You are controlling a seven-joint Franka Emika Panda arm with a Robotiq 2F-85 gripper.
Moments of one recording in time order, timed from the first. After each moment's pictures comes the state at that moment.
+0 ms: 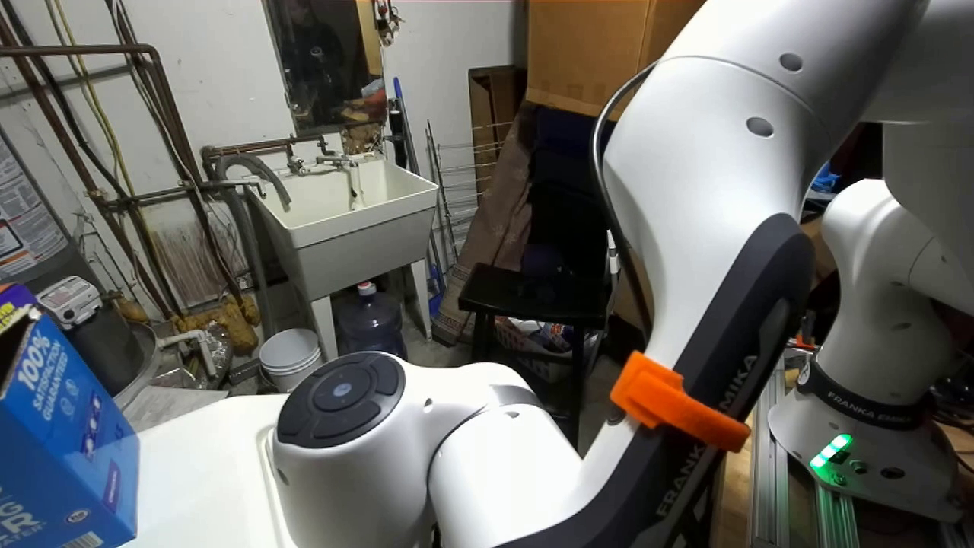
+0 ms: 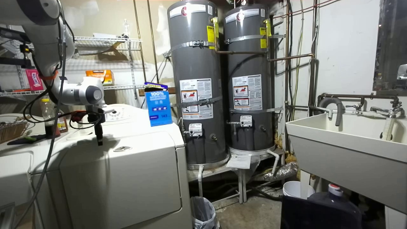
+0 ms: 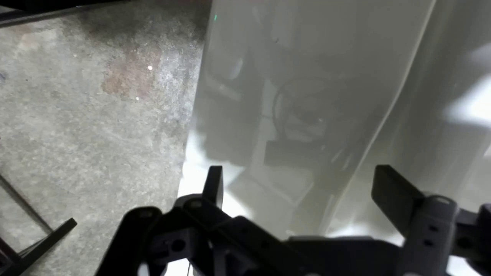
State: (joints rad) arm 0.84 0.62 0.11 -1.82 -0.01 2.53 1.13
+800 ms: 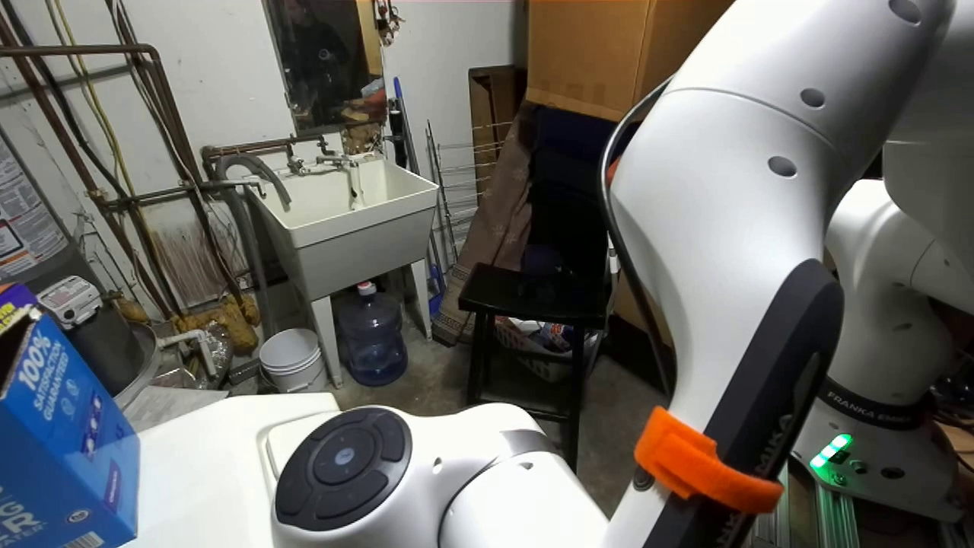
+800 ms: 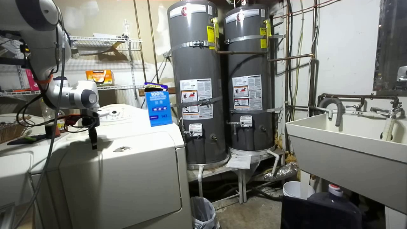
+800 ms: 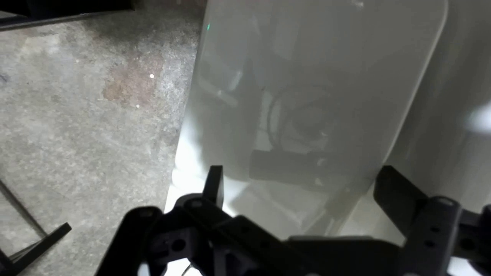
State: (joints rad) arm 0.88 0.66 0.11 -1.80 -0.01 2.52 1.13
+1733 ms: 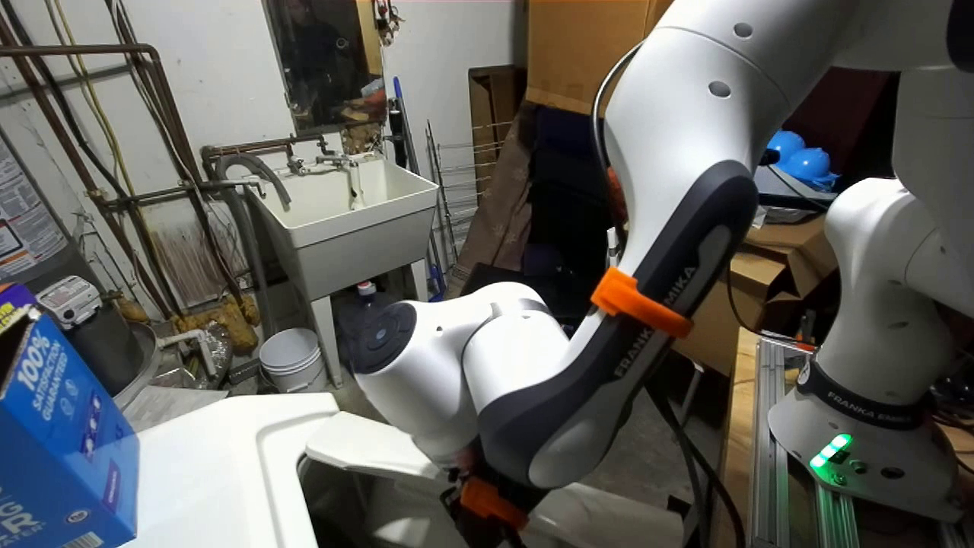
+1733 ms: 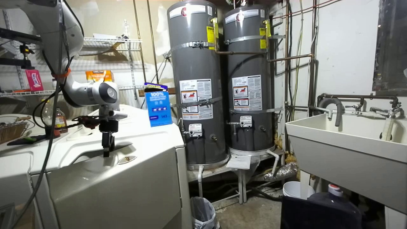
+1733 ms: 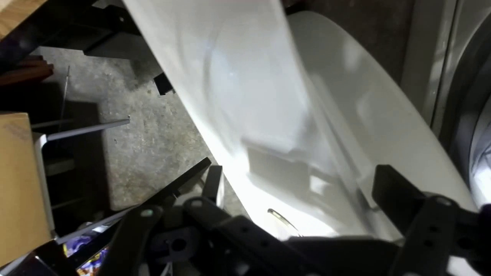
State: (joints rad) arm 0.75 0.49 0.00 -2.04 -0.08 2.15 1.24
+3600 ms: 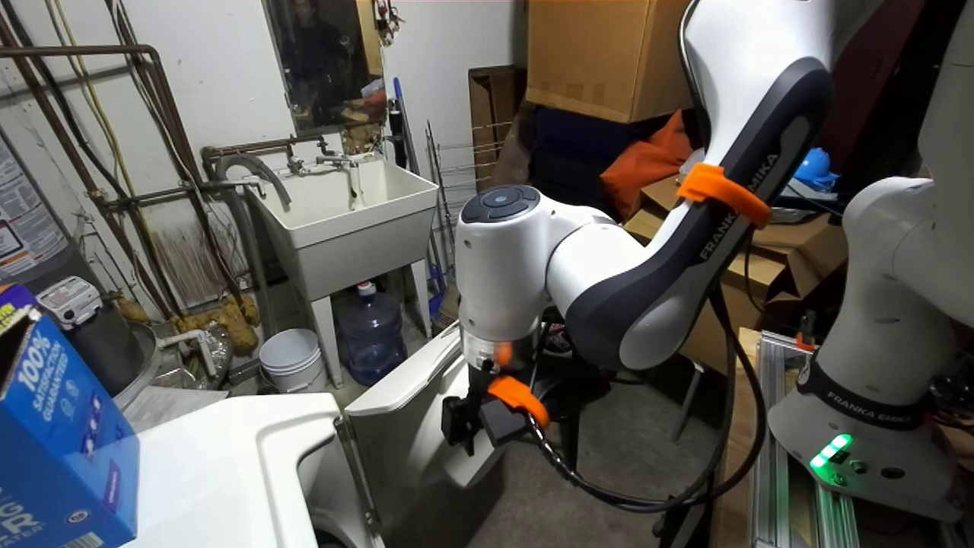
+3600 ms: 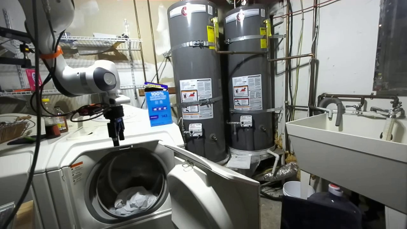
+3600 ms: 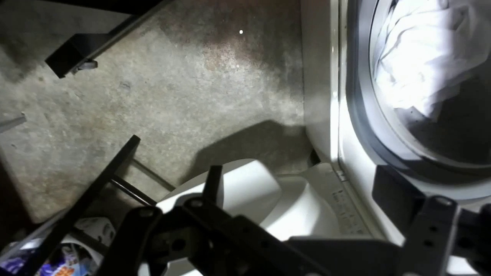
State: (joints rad) arm 0.42 0.20 0.22 -2.37 -0.18 2.57 1.33
